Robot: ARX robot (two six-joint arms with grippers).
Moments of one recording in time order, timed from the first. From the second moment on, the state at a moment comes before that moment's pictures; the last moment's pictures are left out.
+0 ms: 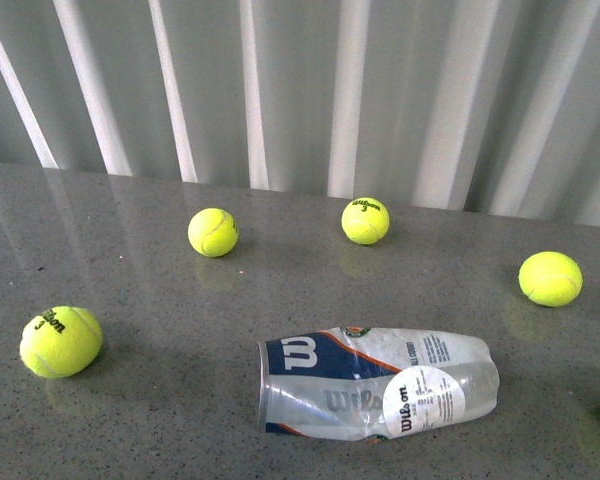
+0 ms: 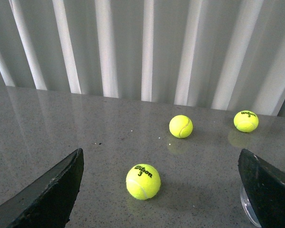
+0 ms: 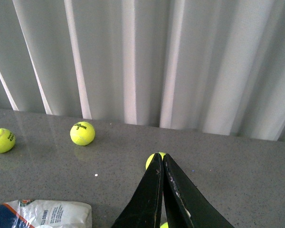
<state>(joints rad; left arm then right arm) 0.00 0.00 0.02 0.00 0.00 0.00 0.00 0.59 0.13 0.45 0.00 -0.01</state>
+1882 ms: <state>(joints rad) -0.03 0.12 0.08 -0.07 -0.10 -0.03 0.00 0.00 0.00 0.00 0.00 -0.01</state>
